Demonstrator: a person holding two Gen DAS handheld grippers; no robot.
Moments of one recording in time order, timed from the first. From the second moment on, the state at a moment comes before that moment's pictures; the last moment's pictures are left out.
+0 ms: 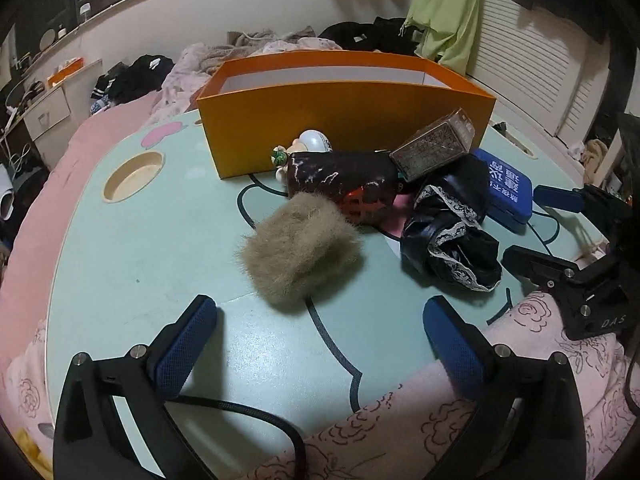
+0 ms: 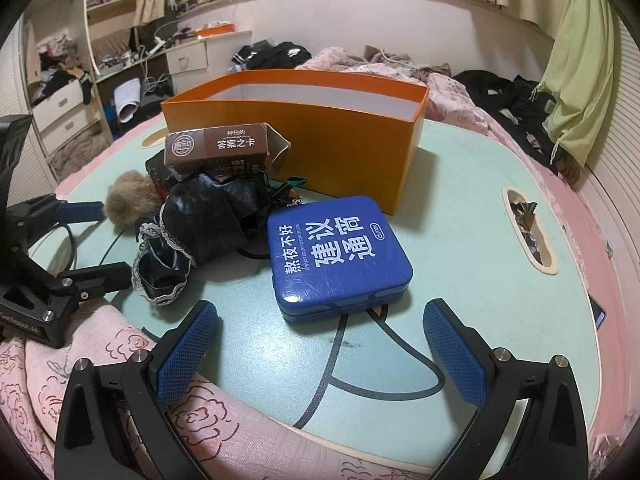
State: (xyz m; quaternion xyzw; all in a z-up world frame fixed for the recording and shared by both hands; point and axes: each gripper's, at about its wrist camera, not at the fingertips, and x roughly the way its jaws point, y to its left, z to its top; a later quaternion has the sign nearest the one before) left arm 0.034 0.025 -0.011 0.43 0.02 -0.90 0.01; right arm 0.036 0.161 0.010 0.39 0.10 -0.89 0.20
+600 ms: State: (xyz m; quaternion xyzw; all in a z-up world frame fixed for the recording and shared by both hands) left arm 0.017 0.024 -0.040 0.43 0.02 -0.90 0.01; right arm 0.037 0.163 0.011 0.39 0.11 -0.89 0.19
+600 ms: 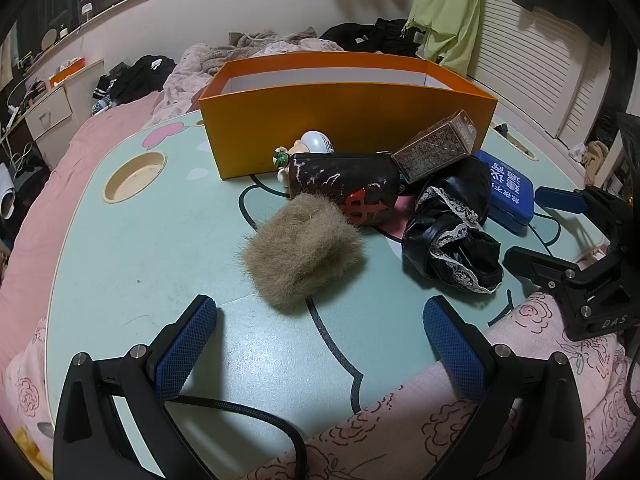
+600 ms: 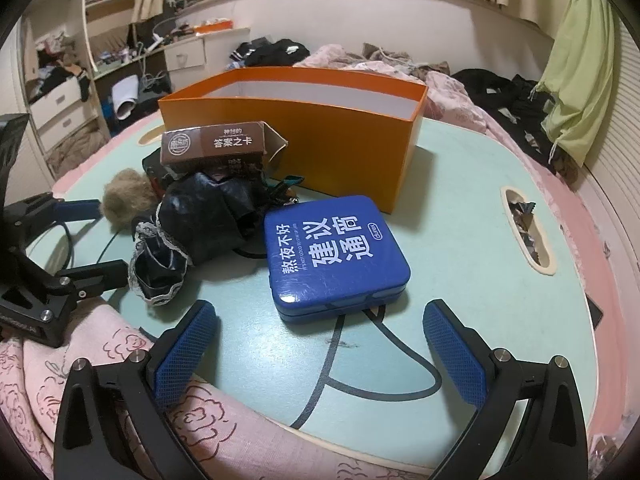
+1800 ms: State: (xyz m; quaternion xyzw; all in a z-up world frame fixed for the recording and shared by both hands) left arm -0.016 -0.001 -0.089 0.42 0.03 -0.91 0.01; right arm -0.162 -0.009 0.031 0.61 -0.02 -0.74 0.29
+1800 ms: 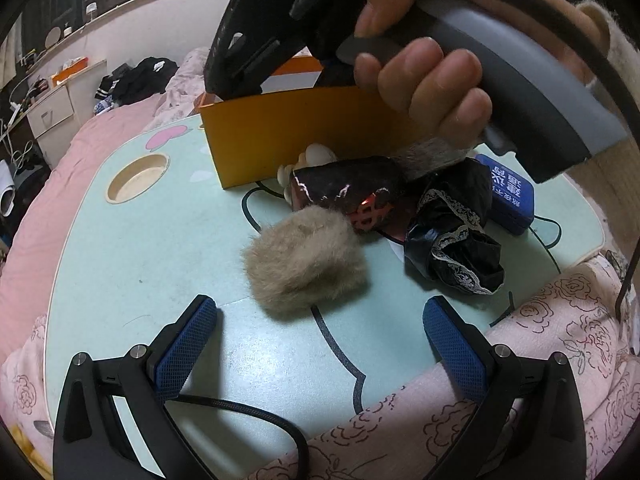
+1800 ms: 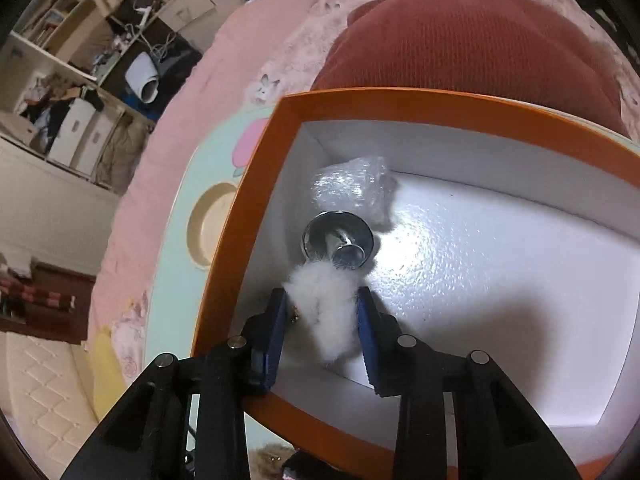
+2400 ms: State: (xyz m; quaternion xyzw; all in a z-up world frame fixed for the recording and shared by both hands) left arm -0.007 -0.026 -0.081 0.42 0.03 -0.91 0.01; right arm -0.082 0.130 0.133 0.44 -0.15 -0.82 0.33
